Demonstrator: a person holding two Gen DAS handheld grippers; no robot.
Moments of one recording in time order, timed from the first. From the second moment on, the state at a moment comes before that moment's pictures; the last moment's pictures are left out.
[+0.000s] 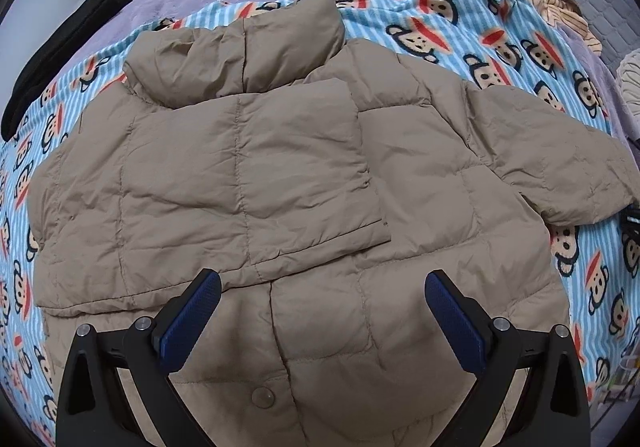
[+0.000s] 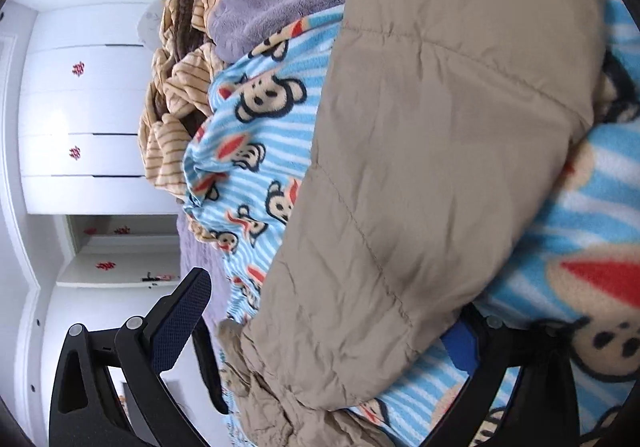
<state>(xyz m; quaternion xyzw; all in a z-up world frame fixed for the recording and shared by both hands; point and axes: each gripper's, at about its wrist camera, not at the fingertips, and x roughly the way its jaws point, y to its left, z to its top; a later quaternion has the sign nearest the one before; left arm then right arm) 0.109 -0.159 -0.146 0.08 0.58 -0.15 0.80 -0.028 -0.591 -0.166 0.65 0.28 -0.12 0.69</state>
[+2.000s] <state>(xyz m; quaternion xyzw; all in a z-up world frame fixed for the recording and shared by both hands) 0.175 0.057 -0.146 -0.12 0.53 -0.10 0.83 0.153 -0.263 -0.102 0.35 0.45 0.07 0.82</state>
